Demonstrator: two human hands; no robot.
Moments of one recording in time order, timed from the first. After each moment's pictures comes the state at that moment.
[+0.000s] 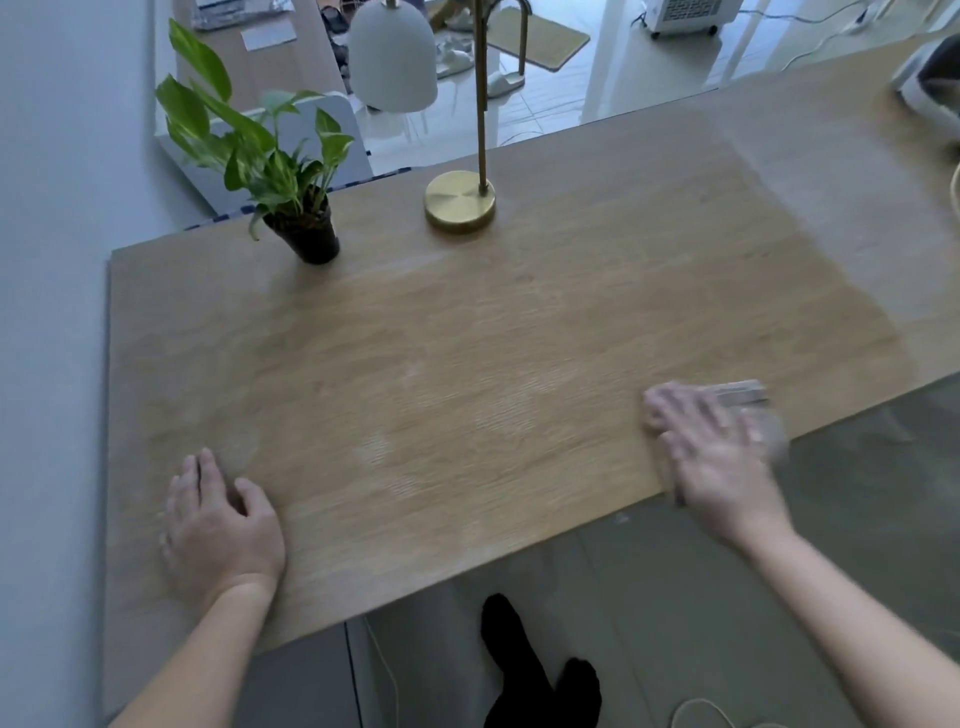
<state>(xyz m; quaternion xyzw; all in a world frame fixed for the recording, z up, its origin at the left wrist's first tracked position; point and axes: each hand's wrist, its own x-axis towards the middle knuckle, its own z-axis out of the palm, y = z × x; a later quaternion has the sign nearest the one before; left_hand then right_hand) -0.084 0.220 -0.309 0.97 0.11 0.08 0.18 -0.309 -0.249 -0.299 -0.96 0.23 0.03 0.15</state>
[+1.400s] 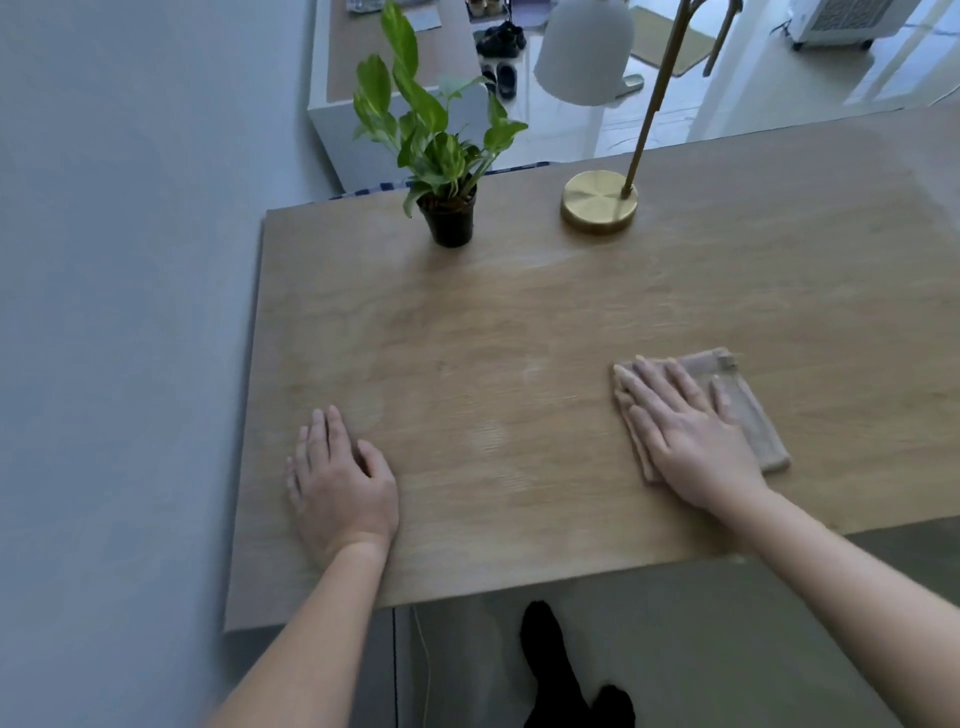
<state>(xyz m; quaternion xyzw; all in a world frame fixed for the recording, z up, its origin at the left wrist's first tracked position) -0.080 0.223 -0.300 0.98 0.12 0.07 0.15 -0.159 -0.145 -0.274 -0.98 0.11 0.10 0.14</state>
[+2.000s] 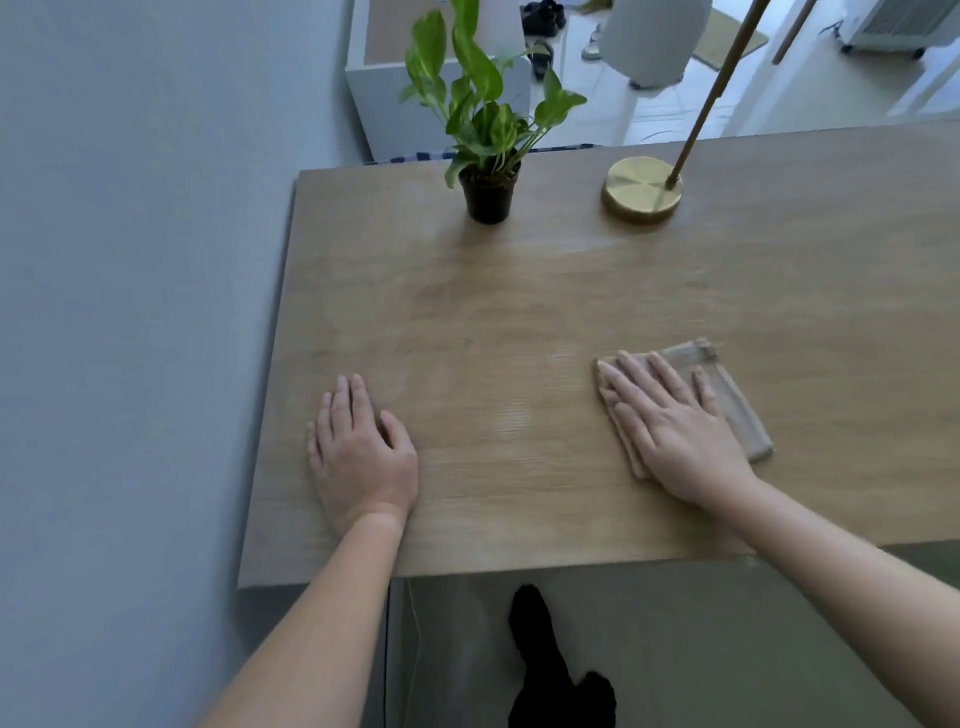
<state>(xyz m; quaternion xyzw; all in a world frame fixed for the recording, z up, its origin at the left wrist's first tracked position) -0.079 0.227 -0.300 0.98 0.11 0.06 0.13 -0.141 -0.109 -0.275 -0.99 0.03 0.10 0.13</state>
